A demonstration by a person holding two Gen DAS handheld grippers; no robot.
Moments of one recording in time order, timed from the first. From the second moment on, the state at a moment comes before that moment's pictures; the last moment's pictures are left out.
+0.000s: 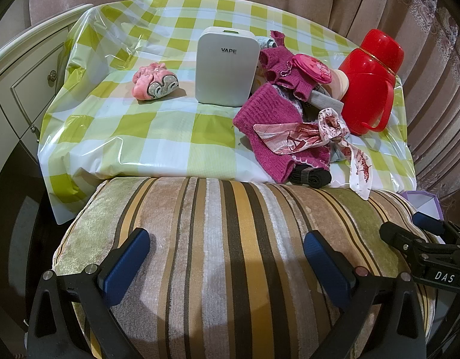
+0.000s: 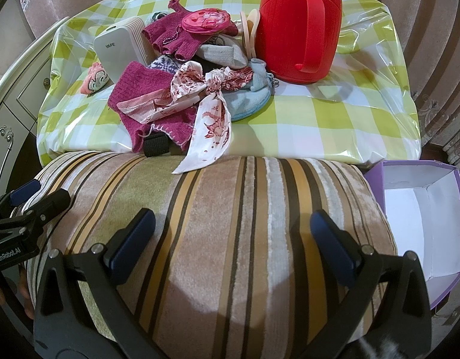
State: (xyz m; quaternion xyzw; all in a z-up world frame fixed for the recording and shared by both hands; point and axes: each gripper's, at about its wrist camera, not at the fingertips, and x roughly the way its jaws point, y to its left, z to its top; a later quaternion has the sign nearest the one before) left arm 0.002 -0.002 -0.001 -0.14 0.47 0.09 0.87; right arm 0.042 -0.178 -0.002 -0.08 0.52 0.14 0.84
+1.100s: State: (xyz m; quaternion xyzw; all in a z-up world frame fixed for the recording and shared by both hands) left arm 0.036 0.053 0.015 -0.18 0.48 0.05 0.86; right arm 0.065 -0.172 -0.004 -0.08 0.56 0.17 0.80
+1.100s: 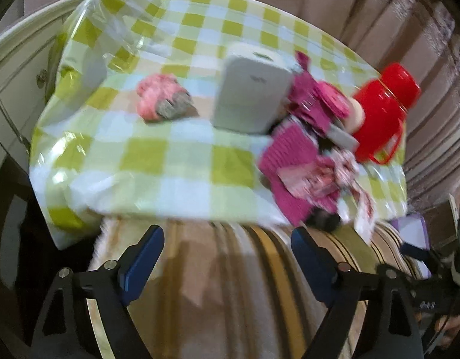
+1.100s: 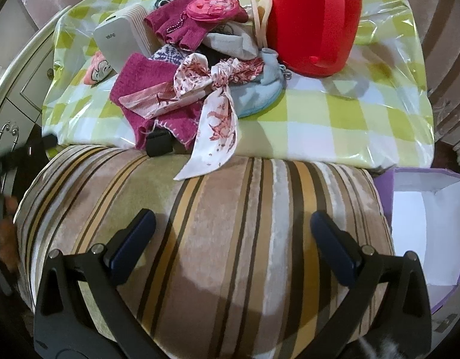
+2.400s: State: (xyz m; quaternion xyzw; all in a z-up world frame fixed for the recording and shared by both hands) left arm 0.227 0.204 -0.044 -0.22 0.50 0.13 0.83; right arm 0.239 -0.062 0.019 -0.16 0.41 0.25 0.86
